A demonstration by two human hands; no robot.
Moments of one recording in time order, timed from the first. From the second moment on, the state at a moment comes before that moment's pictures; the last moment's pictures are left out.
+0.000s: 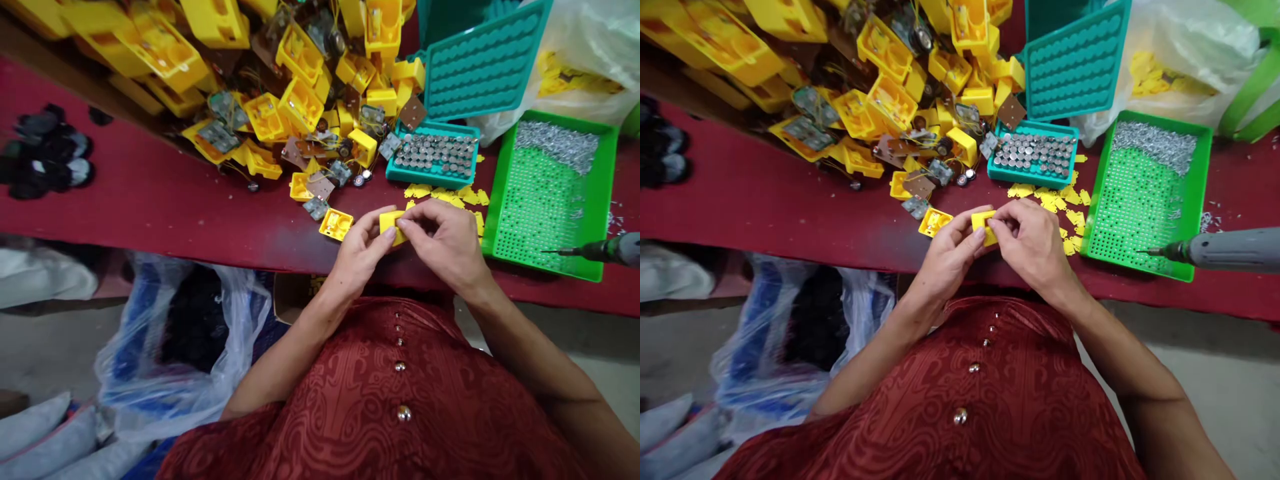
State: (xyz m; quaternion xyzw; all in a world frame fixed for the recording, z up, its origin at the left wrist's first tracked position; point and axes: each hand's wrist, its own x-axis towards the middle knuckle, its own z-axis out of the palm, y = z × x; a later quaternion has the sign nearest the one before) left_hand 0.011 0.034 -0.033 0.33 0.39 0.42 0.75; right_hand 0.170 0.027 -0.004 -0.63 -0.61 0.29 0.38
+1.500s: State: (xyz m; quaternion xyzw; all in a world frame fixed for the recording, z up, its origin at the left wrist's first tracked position) left_hand 0.013 0.046 -0.014 0.21 0.37 0.32 0.85; right_hand 0.210 0.028 0.003 -0.43 -0.82 0.03 0.37
